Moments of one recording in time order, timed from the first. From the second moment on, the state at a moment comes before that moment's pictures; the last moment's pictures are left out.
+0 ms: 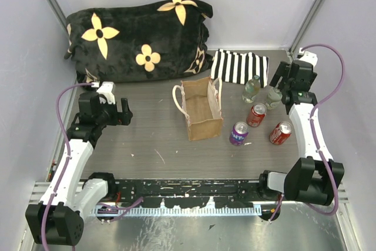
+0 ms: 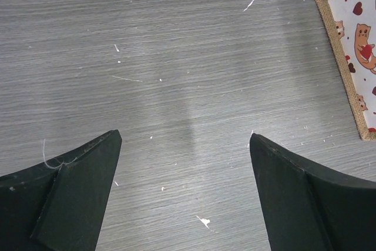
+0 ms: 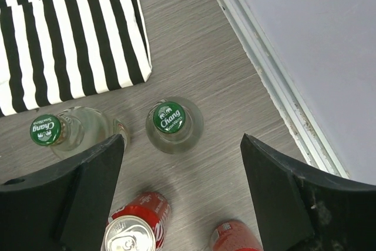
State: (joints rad) left arm -0.06 0.88 0.72 -0.45 0.17 -0.04; right arm -0.17 1.24 1.07 -0.34 0.25 0.18
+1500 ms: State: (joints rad) left arm -0.06 1.02 0.67 -0.38 0.18 -0.13; right arm -0.17 1.35 0.81 0.12 0.29 0.21
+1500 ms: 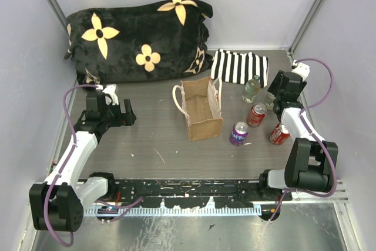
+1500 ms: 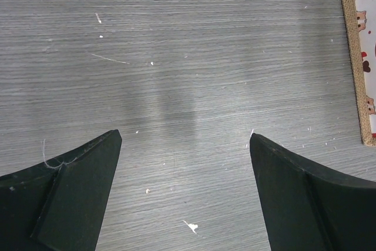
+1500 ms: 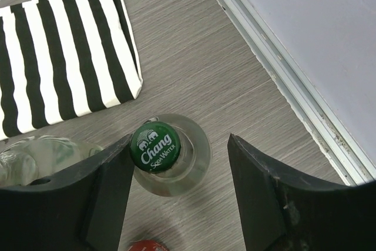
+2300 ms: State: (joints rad) left arm -0.06 1.05 0.66 -0.33 0.18 -0.13; right arm -0.17 1.41 0.80 0.24 0.31 0.23
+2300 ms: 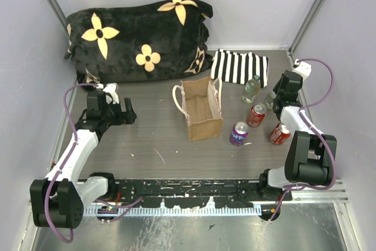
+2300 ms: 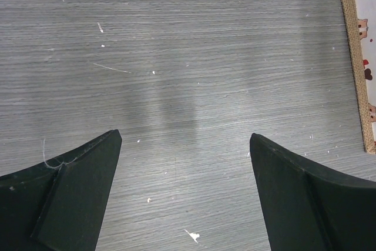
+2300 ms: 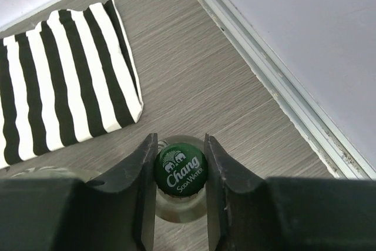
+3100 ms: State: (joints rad) left arm -0.06 1.05 0.65 -0.32 0.18 -0.13; right arm -0.17 1.41 0.86 0.12 0.28 0.24
